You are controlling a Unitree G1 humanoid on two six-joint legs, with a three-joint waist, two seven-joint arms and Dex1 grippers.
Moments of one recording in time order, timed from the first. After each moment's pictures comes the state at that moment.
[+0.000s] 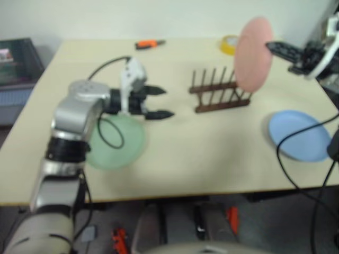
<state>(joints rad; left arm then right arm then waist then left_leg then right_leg) -0.84 0.65 -0.12 0.08 -0.31 0.62 -1.19 -1.37 -0.80 -0.23 1.18 0.39 0.81 1.34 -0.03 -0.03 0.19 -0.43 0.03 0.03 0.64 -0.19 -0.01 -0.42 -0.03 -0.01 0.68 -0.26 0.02</state>
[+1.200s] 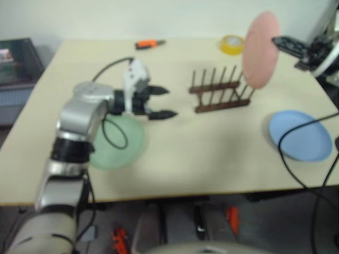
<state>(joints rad) -0.83 0.62 -0.12 0.09 -0.31 0.60 -1.17 -1.43 -0.82 -0.28 1.28 0.31 0.79 1.32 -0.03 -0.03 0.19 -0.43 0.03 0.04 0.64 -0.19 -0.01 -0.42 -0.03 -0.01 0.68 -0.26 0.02</state>
